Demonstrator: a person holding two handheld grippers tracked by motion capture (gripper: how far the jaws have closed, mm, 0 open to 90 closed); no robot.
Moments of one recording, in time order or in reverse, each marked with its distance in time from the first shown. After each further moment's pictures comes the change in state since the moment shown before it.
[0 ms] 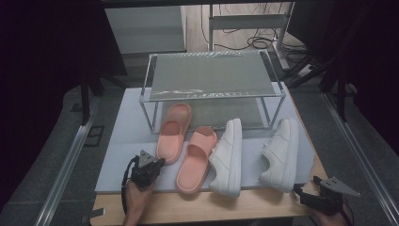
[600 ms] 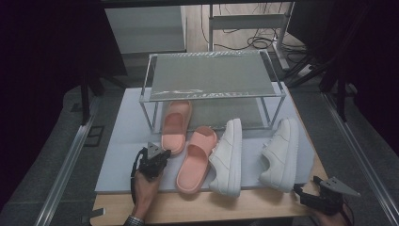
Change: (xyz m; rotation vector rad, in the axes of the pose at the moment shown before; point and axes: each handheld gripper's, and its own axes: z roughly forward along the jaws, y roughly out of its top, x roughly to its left) left arm -0.005 0.024 0.022 -0.047 0.026 0.001; right arm 0.000 0.000 0.000 -0.001 0.002 0.000
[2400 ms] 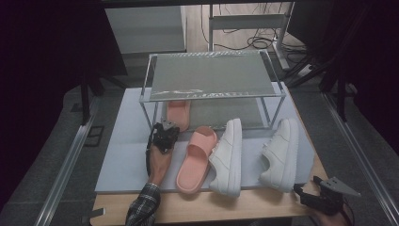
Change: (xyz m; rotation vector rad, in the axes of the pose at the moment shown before) left arm 0.016 0.060 0.074 0.020 0.061 -0.004; right arm -0.001 0.000 0.000 0.001 0.005 0.003
